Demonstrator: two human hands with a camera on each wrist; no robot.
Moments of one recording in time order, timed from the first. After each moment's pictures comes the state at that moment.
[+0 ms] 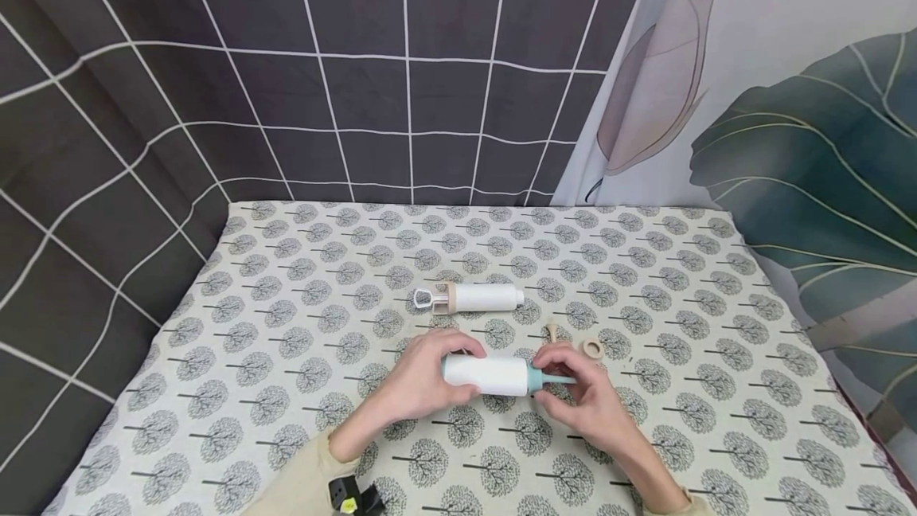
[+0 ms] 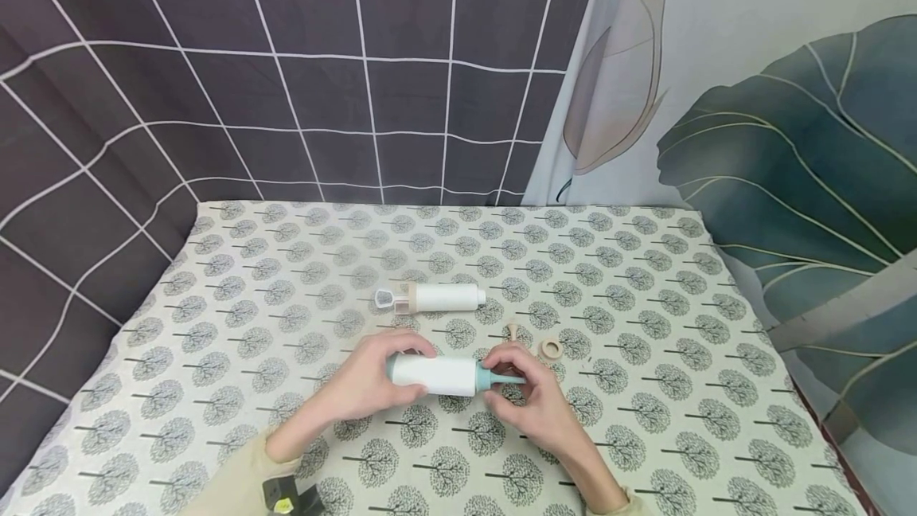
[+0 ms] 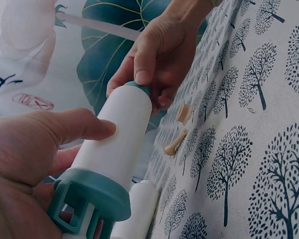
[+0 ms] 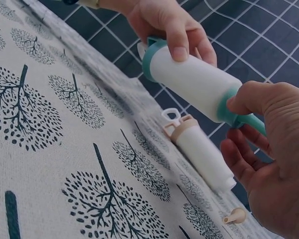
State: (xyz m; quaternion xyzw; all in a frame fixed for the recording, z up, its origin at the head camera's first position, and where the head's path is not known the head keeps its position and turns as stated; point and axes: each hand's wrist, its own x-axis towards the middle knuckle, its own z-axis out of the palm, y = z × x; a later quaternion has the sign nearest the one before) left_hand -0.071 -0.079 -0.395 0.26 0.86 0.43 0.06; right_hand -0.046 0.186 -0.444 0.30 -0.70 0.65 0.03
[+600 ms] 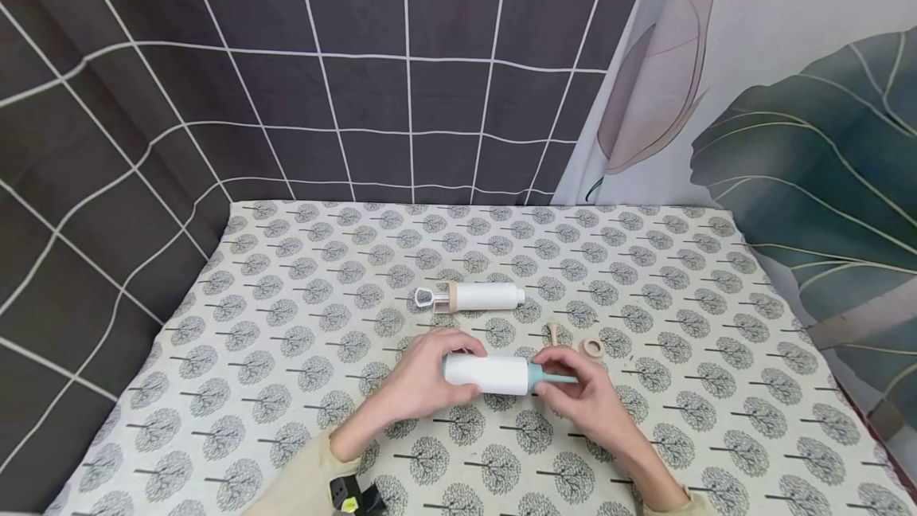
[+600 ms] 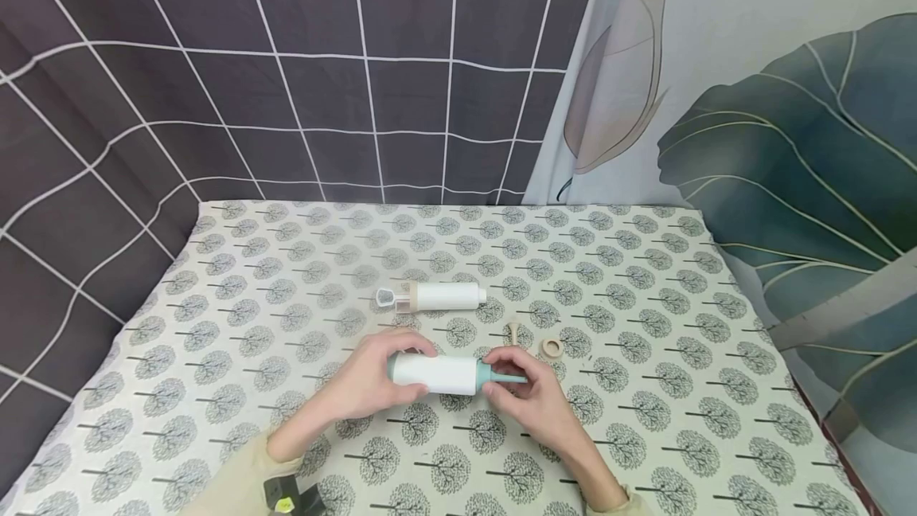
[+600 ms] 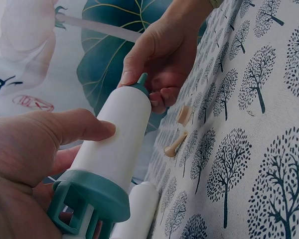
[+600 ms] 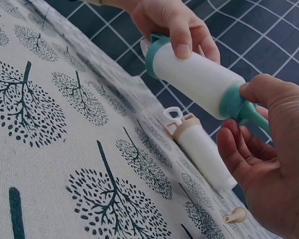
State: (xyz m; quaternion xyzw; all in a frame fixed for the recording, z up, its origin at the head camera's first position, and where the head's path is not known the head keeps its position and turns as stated) left_hand -0.068 -0.079 -0.394 0.26 0.86 0.44 0.06; right_hand -0.041 0.186 -0.441 0.23 -0.74 0.63 0.02
